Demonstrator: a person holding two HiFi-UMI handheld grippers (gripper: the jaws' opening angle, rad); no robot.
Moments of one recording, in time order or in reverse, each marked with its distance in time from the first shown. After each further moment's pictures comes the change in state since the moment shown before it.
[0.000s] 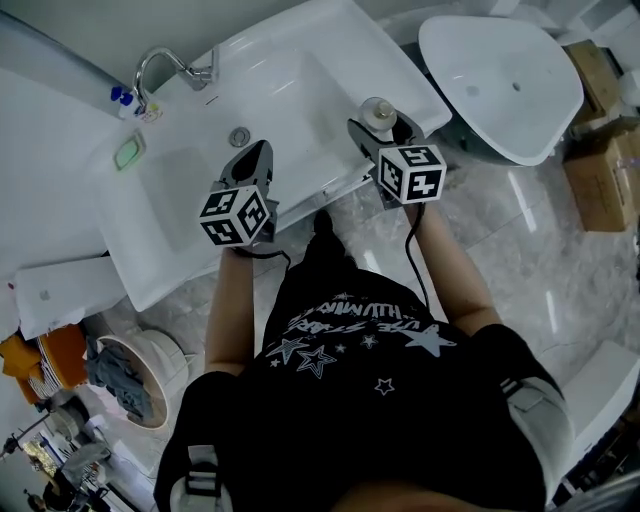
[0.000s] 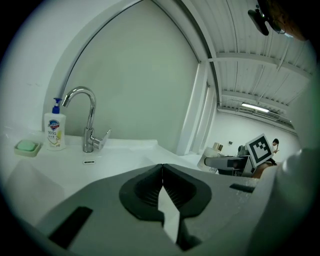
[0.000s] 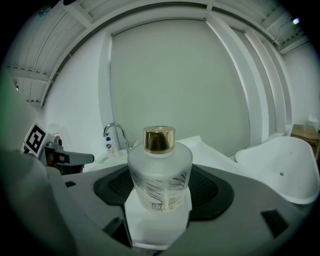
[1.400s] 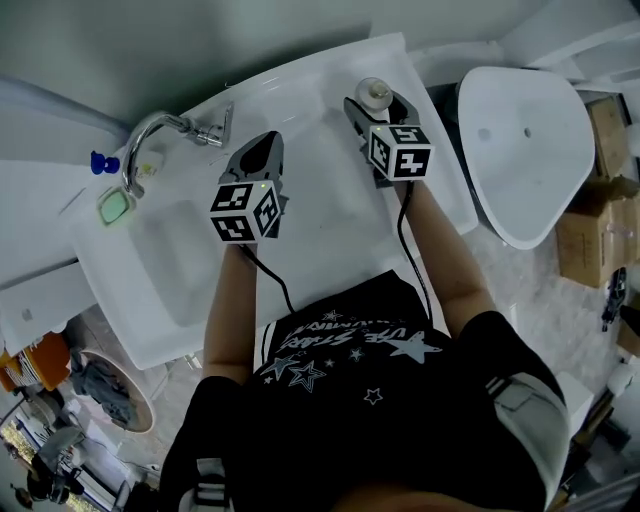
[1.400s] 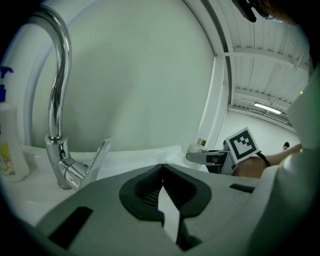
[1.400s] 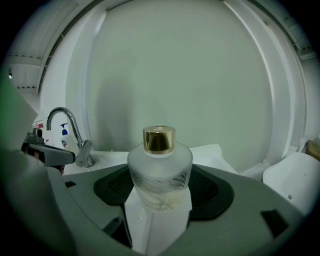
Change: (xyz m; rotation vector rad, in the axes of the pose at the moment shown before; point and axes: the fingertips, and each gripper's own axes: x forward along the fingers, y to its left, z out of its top) left arm 0.196 0.130 0.071 -0.033 0.033 0.050; right arm 0.283 -0.078 0.076 -0.103 0.103 -0.009
